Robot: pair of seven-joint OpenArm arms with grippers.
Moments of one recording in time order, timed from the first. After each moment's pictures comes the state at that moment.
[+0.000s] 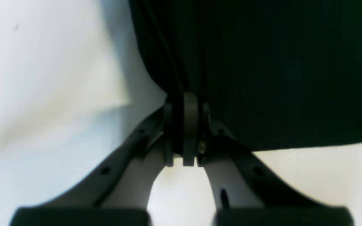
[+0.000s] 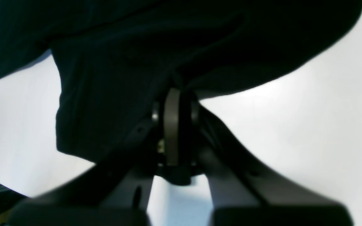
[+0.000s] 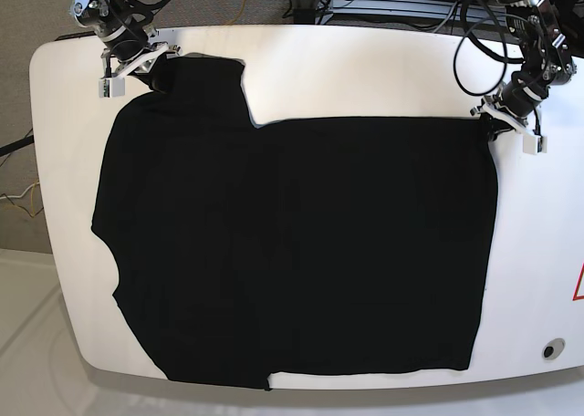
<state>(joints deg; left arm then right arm) 13.2 -15.9 -31.7 79.8 -39.4 -33.3 45.2 -27.3 3.3 34.5 92.4 35.1 39.1 -41.3</state>
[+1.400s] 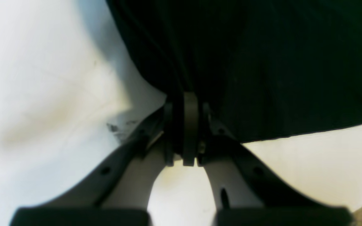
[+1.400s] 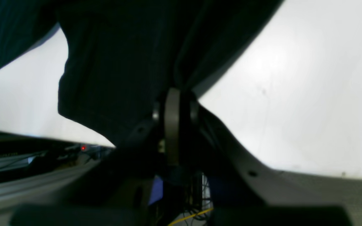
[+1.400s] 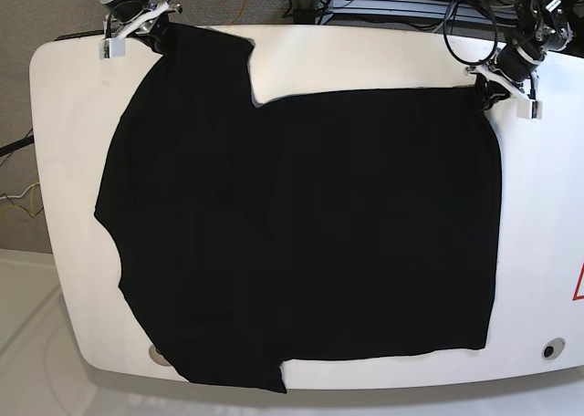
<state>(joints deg) 24.1 -13.2 -32.2 84.1 -35.6 -35.3 37.6 -38.1 3.6 34.9 92.9 37.9 41.0 -37.7</state>
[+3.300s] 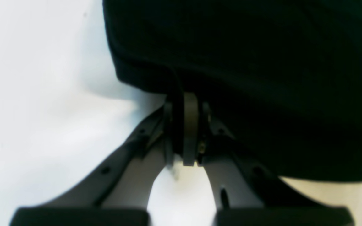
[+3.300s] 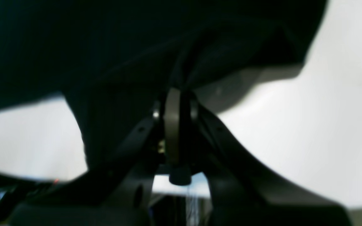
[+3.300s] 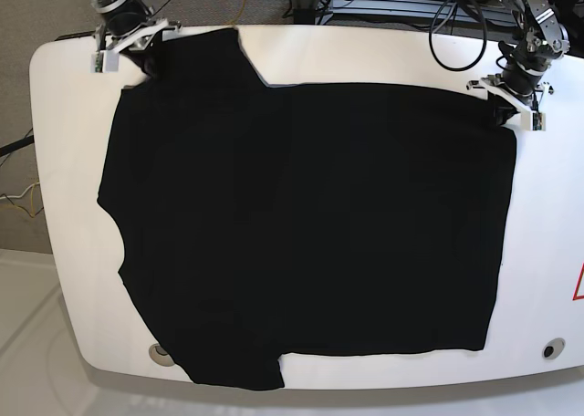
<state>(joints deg) 18.4 -10.5 -35.1 84.1 -17.5 -34.1 29.6 -35.6 -2.8 37.8 106.2 34.0 39.4 -37.4</state>
